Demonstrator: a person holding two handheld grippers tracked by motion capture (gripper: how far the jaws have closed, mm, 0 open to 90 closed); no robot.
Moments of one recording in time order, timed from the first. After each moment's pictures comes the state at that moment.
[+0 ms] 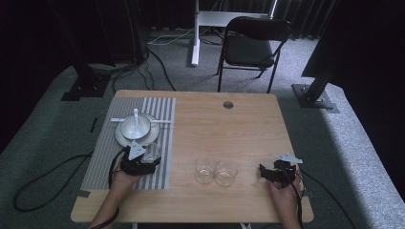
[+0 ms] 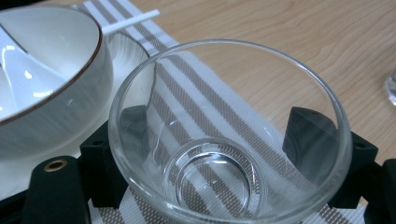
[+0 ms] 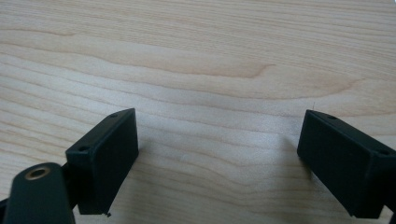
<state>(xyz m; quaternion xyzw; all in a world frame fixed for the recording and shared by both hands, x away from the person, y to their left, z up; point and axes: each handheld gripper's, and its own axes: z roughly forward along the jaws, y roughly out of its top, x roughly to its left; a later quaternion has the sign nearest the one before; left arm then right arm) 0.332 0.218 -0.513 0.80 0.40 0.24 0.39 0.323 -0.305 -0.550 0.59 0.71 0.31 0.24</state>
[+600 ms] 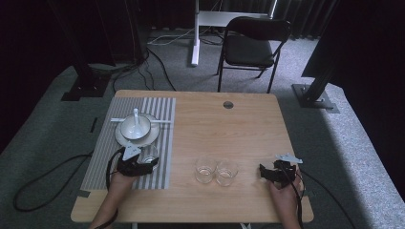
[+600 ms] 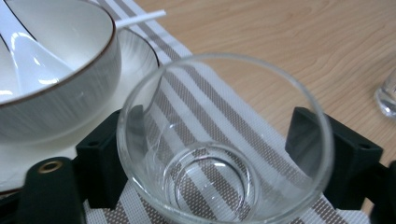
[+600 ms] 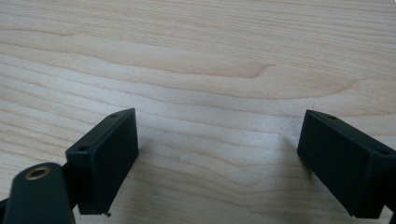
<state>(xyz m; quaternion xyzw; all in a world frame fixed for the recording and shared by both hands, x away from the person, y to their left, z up) 0.328 0.227 -0.511 0.78 0.41 0.23 0.42 0.323 -0.305 -0.550 0.59 0.71 0.31 0.24</state>
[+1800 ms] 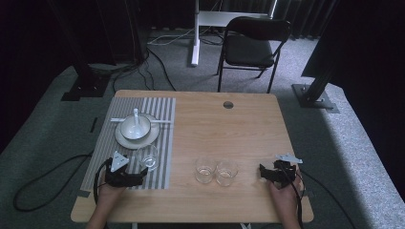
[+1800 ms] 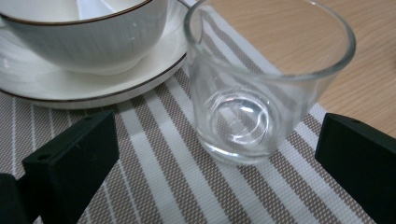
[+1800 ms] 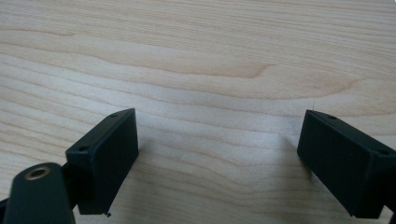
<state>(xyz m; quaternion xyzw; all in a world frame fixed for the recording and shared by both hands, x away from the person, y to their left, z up) 0.294 0.258 -0.522 0.76 0.45 0.25 0.39 0.323 -0.306 -0.550 0.59 0.71 0.31 0.24</state>
